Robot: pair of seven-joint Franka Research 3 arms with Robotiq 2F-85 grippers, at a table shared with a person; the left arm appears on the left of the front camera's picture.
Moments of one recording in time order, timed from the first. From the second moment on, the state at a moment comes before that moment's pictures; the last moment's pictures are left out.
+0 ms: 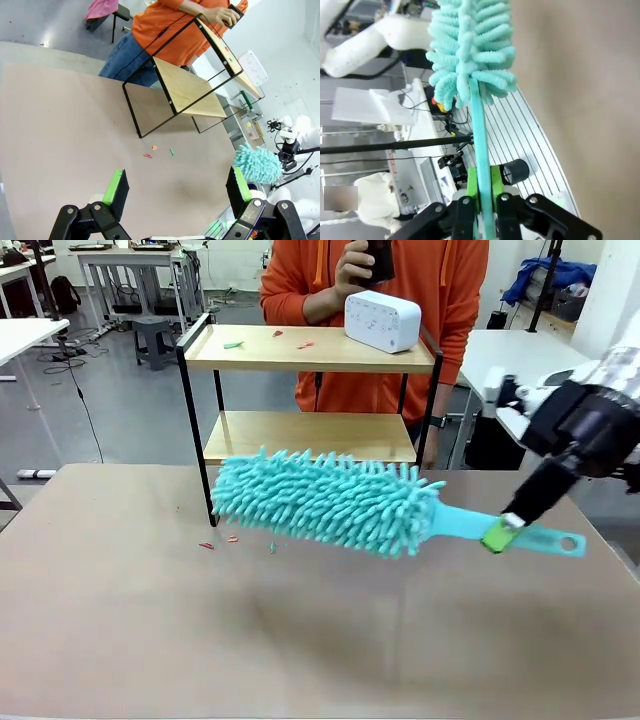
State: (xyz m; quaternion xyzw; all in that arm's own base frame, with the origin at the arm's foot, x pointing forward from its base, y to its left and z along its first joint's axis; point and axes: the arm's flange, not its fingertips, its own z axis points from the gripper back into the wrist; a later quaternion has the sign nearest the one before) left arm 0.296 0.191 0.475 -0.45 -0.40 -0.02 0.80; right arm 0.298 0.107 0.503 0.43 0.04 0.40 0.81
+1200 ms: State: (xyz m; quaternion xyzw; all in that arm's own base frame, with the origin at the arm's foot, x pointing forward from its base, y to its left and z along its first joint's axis) left arm 0.296 0.191 0.475 -0.45 -0.40 -0.02 0.80; right arm 0.182 -0.163 0.507 0.38 -0.17 -0.09 0.91
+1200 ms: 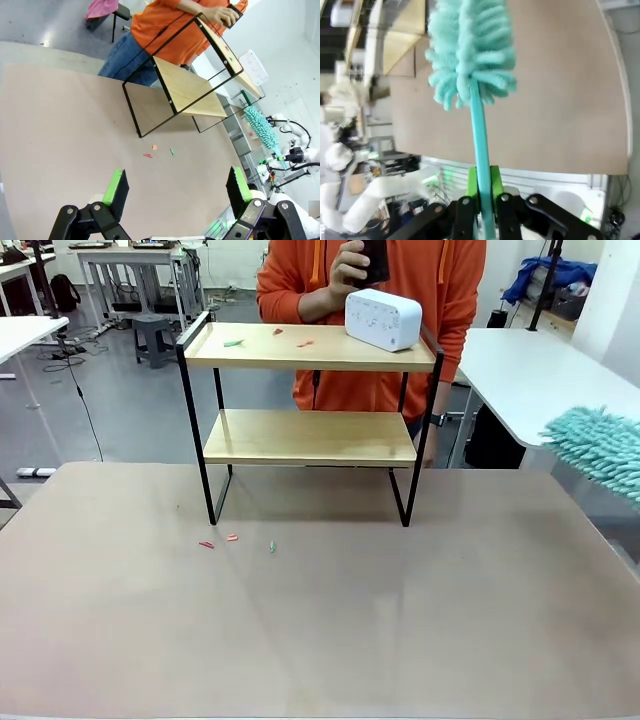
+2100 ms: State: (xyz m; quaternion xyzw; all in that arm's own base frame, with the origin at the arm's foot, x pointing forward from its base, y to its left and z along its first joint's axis) left arm 0.296 0.191 0.475 -0.45 -0.40 -0.02 0.80; right arm 0.163 -0.165 0.509 0.42 -0.17 -0.06 0.89
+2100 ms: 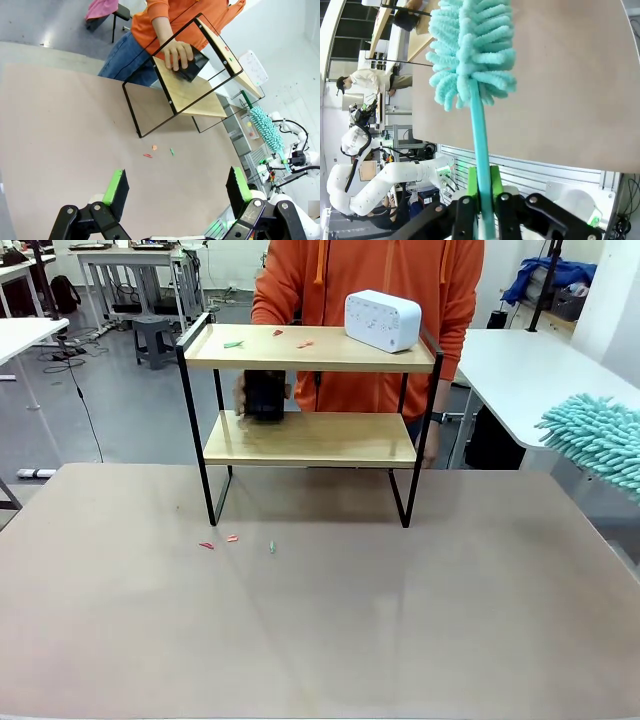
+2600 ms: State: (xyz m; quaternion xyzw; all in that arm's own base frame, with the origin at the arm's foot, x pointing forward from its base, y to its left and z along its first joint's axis) left arm 0.296 0.191 0.475 -0.45 -0.40 -0.02 0.80; right arm 0.163 -0.165 0.509 0.42 -0.17 -0.06 0.89
